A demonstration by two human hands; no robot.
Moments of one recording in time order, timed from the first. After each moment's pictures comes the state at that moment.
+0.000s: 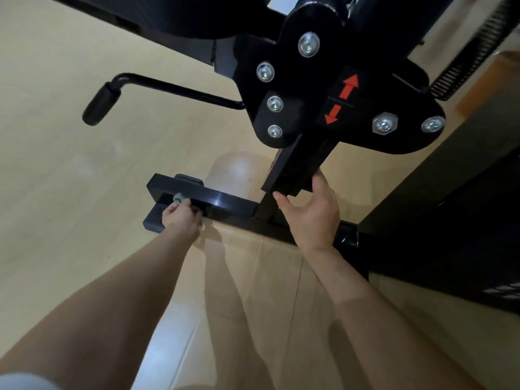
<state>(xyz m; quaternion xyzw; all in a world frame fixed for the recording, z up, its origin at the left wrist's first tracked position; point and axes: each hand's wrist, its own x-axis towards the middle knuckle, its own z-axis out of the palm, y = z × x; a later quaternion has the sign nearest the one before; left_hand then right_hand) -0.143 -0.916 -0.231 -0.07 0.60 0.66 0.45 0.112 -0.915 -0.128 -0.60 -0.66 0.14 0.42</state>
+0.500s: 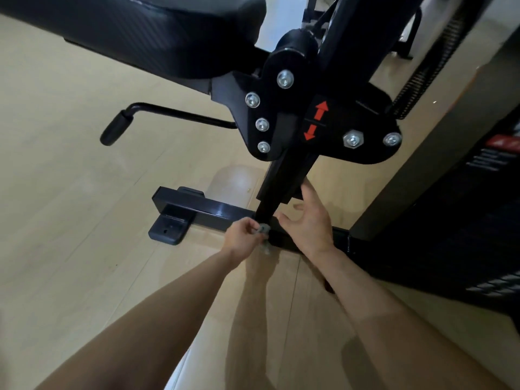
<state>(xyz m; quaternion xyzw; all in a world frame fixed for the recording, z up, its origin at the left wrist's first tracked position) -0.024 -0.944 -0.205 0.39 0.68 0.41 0.47 0.137 -0.927 -0.102 -0.54 -0.71 0.29 0.34</state>
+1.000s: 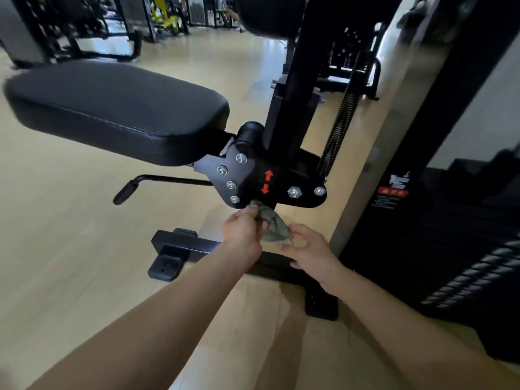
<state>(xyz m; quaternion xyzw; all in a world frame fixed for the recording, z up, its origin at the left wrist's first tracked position) 0.053 -0.943 0.003 0.05 0.52 0.67 0.53 0.198 -0.969 0.006 -0.54 -0.59 0.53 0.29</state>
